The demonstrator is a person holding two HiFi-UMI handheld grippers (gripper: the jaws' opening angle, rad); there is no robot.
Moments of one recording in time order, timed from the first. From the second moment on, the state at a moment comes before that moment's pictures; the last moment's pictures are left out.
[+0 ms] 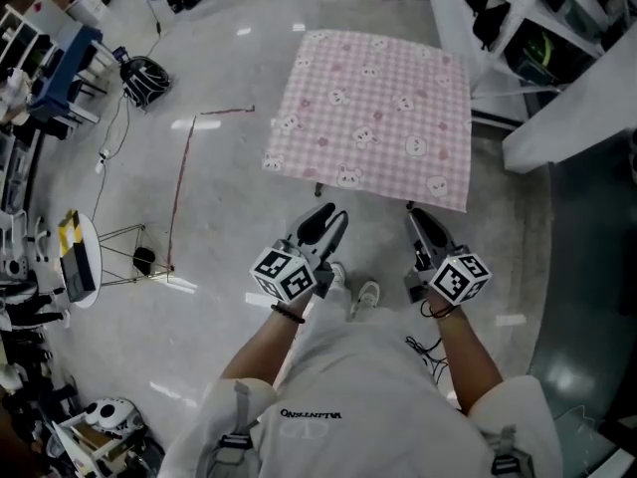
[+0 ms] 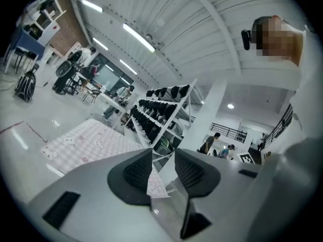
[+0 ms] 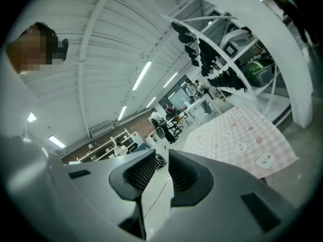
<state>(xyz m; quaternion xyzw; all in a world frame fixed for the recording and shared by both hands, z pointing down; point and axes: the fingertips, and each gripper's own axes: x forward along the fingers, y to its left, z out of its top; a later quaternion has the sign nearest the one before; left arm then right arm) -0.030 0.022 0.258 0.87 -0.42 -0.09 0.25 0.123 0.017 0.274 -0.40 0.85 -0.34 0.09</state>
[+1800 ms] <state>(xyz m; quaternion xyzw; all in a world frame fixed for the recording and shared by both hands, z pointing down) -0.028 -0.086 0.579 0.72 -0.37 -0.19 0.56 0.120 -0.065 0.587 -0.47 0.63 -0.59 0.19</state>
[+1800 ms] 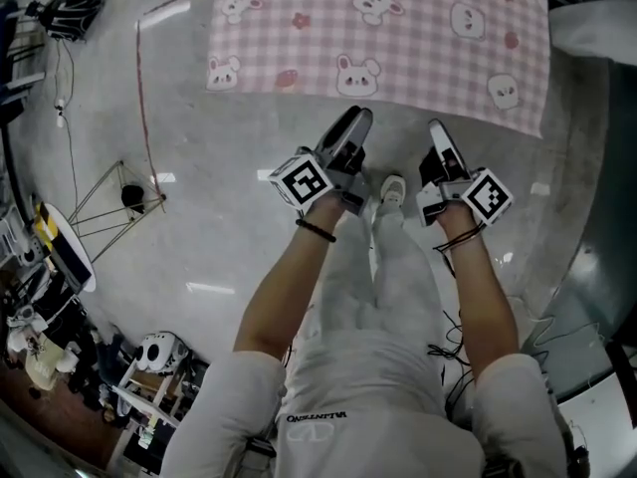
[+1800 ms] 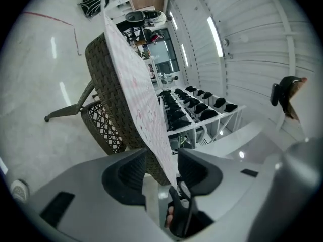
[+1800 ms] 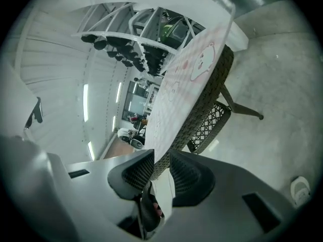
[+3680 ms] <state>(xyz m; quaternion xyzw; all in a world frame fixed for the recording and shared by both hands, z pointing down) -0.033 -0.141 0.655 0.60 -0.44 -0.30 0.60 0.142 -0.125 0.665 -0.49 0.48 -0.65 0.31</state>
